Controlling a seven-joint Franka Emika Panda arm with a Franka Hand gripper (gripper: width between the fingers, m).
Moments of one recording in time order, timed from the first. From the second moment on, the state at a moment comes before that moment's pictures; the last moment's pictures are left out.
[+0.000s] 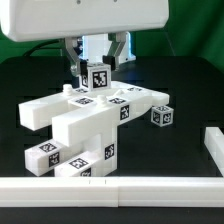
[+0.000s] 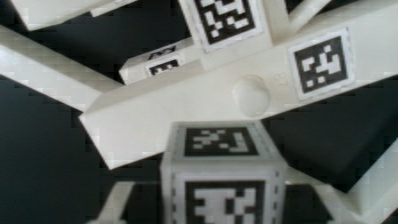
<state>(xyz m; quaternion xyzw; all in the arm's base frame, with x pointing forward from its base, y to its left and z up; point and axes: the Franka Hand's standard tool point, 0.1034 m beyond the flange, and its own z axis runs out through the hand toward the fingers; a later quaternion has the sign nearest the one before) 0.643 -0.049 0.152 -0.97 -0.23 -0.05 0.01</state>
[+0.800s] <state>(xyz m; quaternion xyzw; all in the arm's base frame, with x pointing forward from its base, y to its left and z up) 0.622 -0.041 0.131 -0.97 -0.23 -0.04 0.01</state>
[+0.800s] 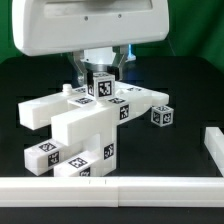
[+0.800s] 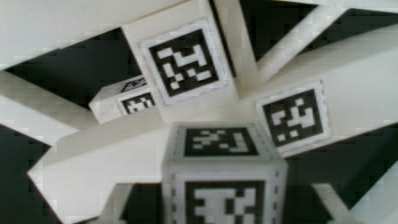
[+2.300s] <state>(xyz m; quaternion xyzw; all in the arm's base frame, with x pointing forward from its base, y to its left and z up) 0.628 -0.048 0.129 -0.98 -0.21 -0.05 0.00</state>
